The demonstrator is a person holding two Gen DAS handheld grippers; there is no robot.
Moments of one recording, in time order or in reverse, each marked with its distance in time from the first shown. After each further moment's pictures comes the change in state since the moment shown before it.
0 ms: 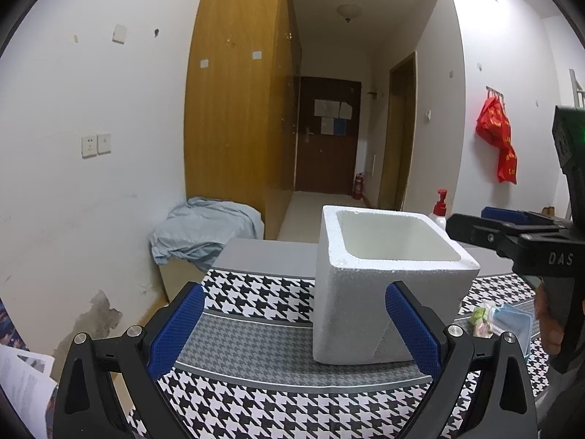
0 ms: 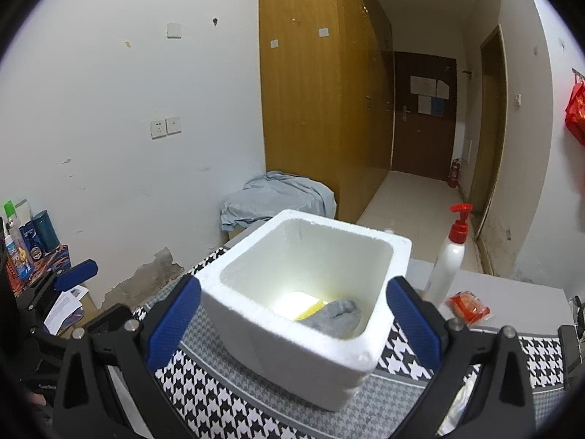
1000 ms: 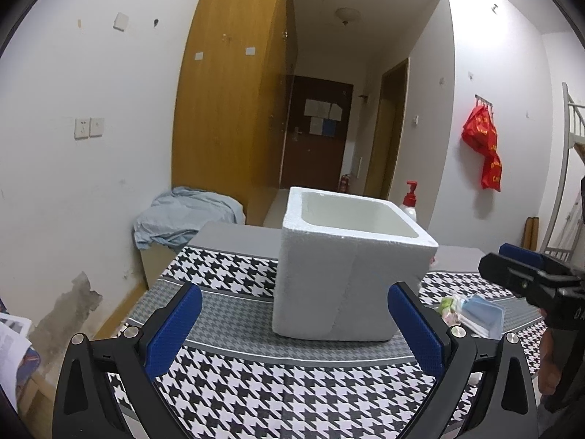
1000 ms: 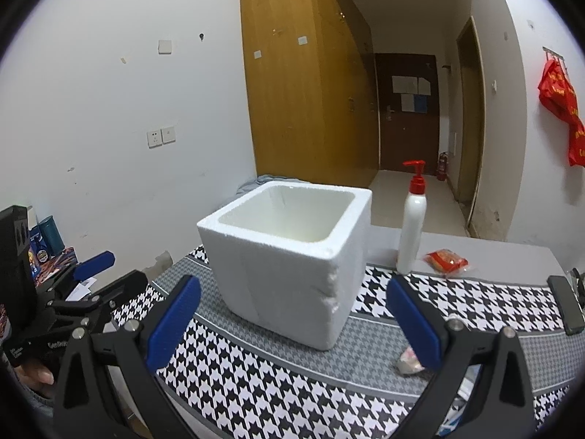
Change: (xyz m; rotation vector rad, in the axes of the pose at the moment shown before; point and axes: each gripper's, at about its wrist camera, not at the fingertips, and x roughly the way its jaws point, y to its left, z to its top) left arm -0.020 -0.029 -0.028 -0.052 0.003 -0.068; right arm -0.062 -0.017 -0.066 0.071 -0.048 -0.025
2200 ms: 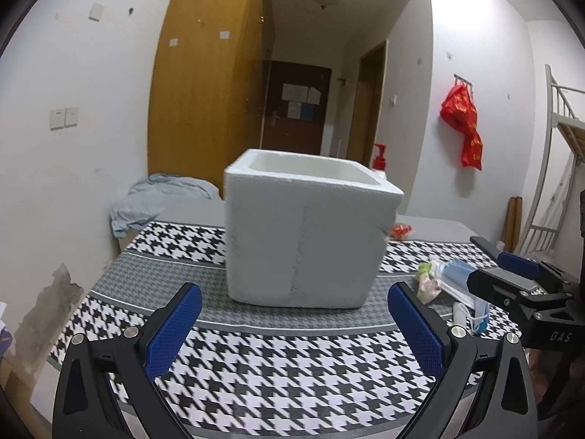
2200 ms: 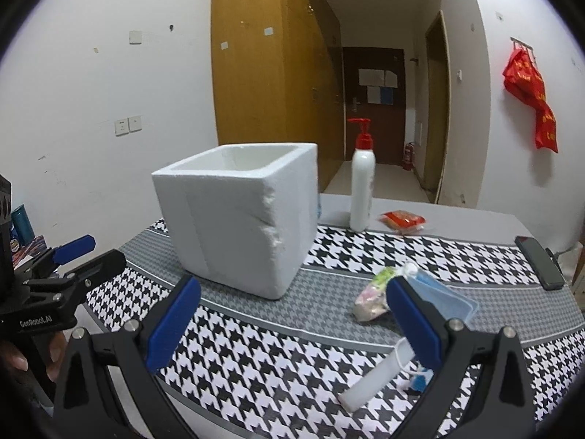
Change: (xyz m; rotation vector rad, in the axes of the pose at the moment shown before) left arm 0.017 -0.036 -0.033 0.040 0.069 -0.084; right arm -0.015 -0.032 -0.061 0.037 0.027 -0.149
